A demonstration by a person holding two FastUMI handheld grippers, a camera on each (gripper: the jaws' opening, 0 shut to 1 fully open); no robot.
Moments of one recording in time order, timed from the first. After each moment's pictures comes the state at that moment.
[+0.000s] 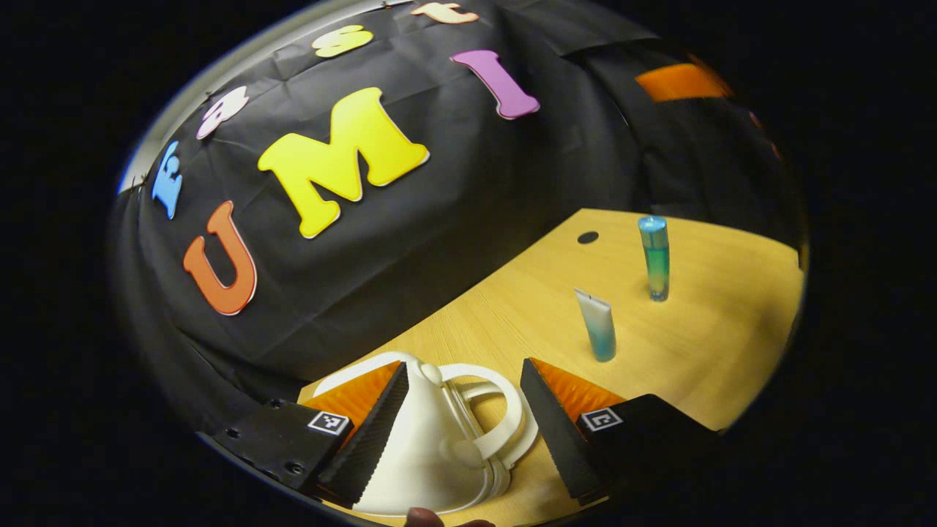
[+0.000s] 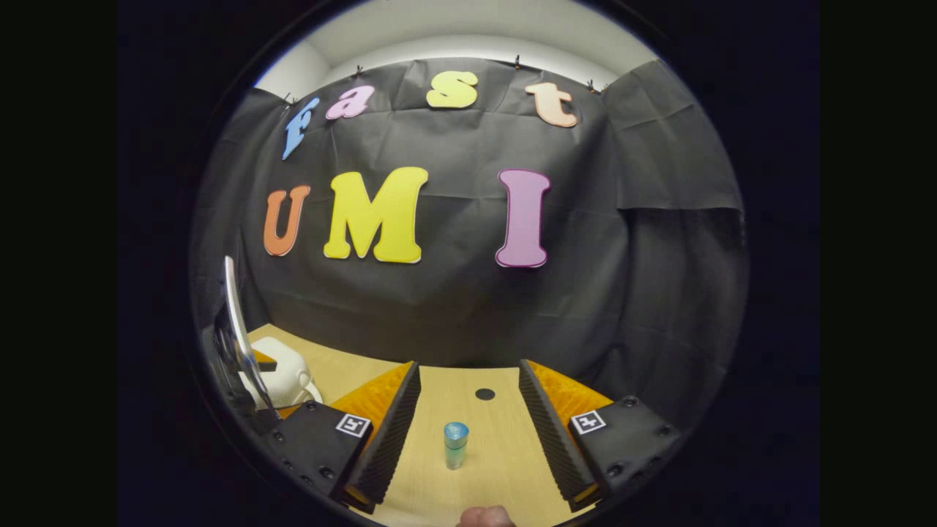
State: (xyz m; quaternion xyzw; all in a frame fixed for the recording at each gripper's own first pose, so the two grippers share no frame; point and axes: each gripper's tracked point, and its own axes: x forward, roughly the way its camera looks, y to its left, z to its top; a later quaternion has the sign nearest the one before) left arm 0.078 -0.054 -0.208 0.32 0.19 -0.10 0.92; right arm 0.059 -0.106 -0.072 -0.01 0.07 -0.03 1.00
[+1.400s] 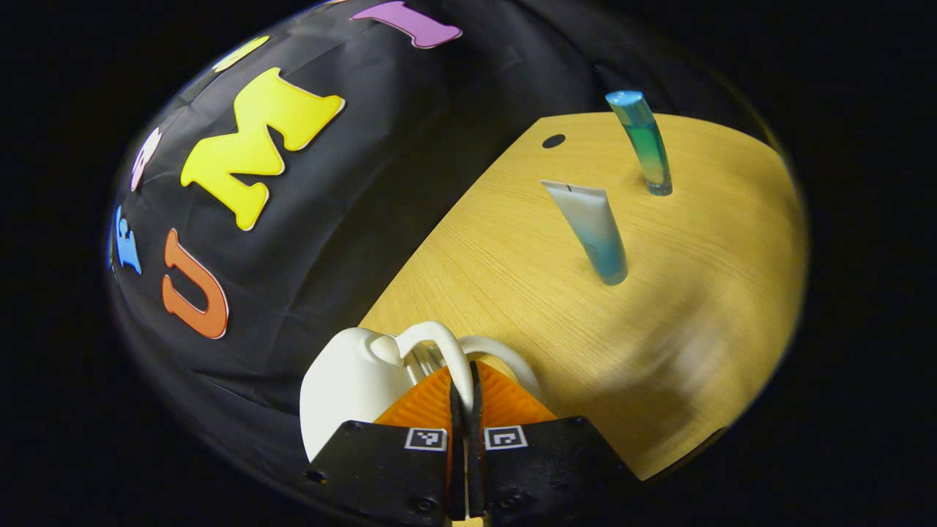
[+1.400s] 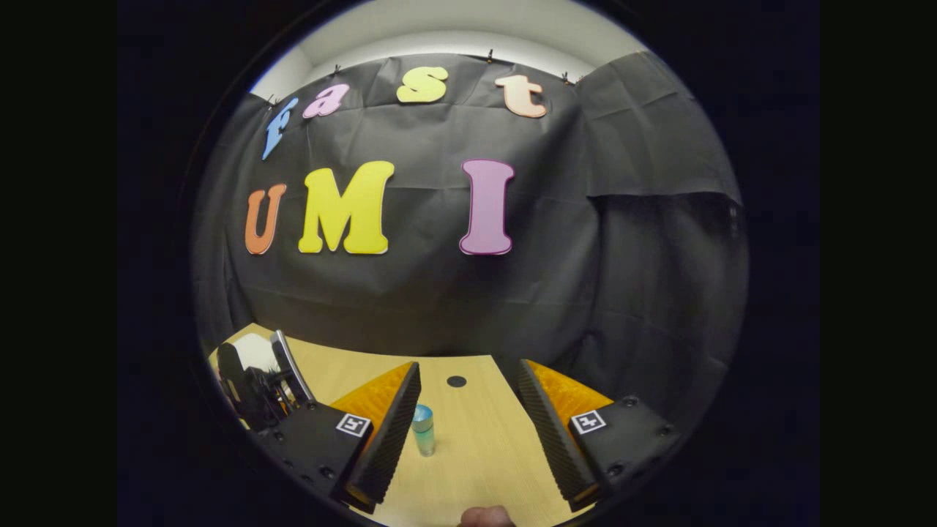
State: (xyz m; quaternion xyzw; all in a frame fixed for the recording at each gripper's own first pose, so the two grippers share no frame) left arm 0.092 -0.035 -0.254 0.39 0.29 -0.10 0.87; right arm 0.027 -0.144 -0.075 0.00 0.08 -0.09 0.99
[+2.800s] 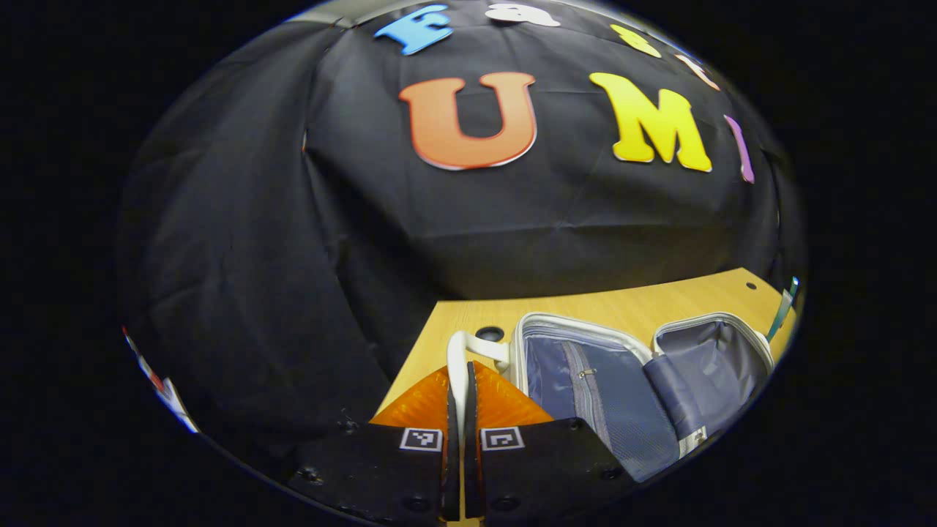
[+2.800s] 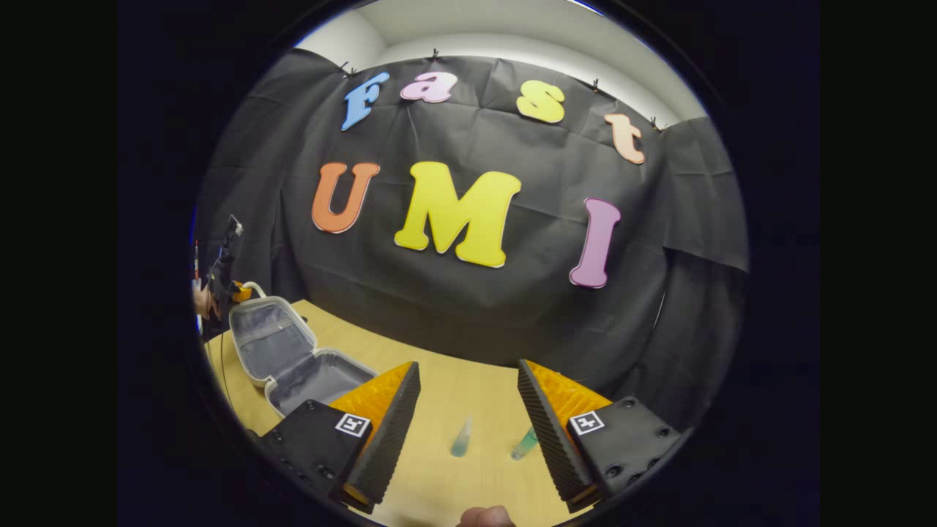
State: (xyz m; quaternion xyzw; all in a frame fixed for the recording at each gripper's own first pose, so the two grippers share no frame) left arm 0.072 0.463 -0.225 0.01 0.21 0.09 0.97; right arm 0.020 0.089 -0.054 -0.08 0.10 0.04 0.99
